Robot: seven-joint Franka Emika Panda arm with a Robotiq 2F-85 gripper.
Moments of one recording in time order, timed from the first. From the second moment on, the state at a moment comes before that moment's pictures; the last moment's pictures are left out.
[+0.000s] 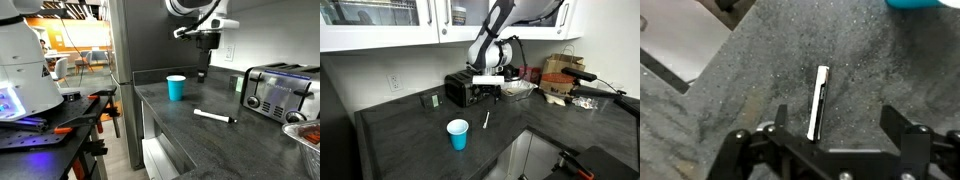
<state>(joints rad) 0.03 0.44 -0.01 -2.08 0.02 2.48 0.55</state>
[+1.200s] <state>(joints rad) -0.02 0.69 -0.03 -1.81 0.19 2.23 0.36</state>
